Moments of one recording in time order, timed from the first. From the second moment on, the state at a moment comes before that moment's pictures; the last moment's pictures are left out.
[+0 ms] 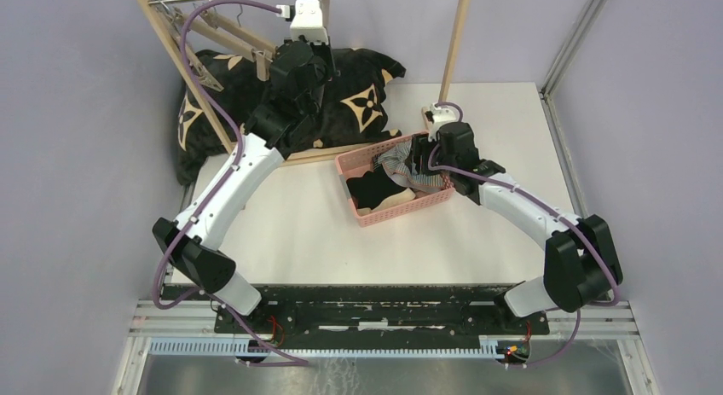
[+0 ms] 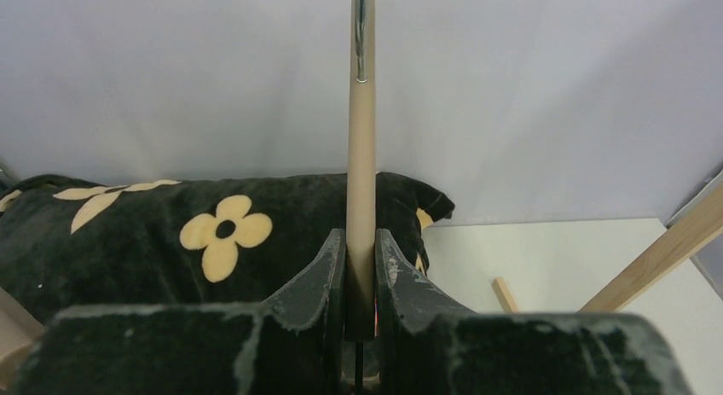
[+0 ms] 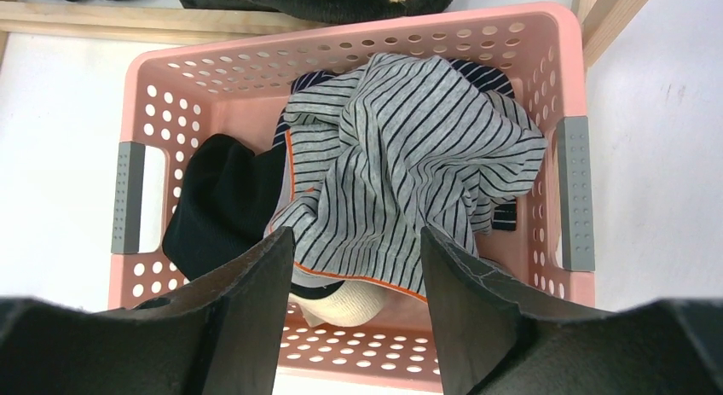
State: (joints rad) left arm -0.59 1.59 1.79 -0.12 -0.52 -0.02; right arm 0.46 1.46 1.00 -0.09 -0.03 0.26
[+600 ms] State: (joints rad) left arm -0.58 1.55 1.76 -0.13 -0.50 -0.05; right arm 0.46 1.41 0.97 -0.07 -0.03 0.27
